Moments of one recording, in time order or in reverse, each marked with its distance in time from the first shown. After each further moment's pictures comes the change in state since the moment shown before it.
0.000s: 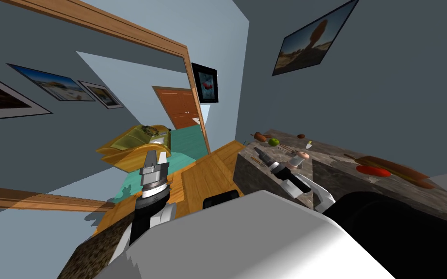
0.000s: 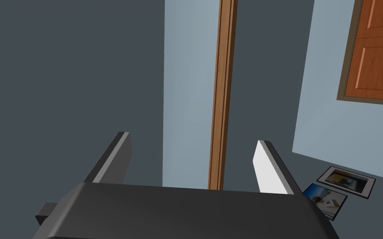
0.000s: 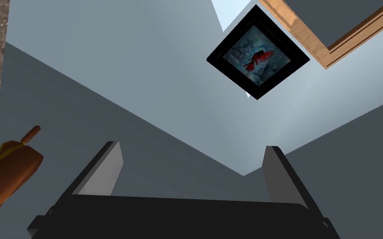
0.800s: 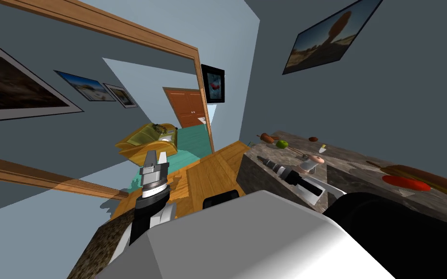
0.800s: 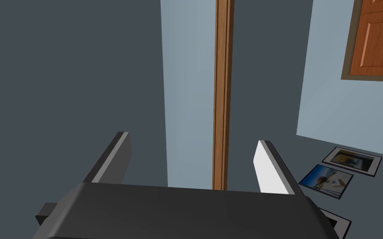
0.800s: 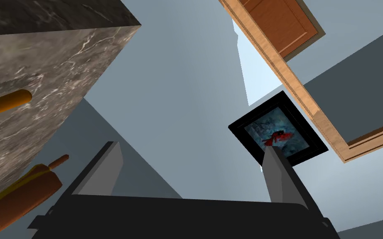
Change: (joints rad) left arm 0.000 0.000 0.000 0.000 0.000 0.000 0.000; right arm 0.089 -0.219 0.037 0.148 0.047 -0.008 0.004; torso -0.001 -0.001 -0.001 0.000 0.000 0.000
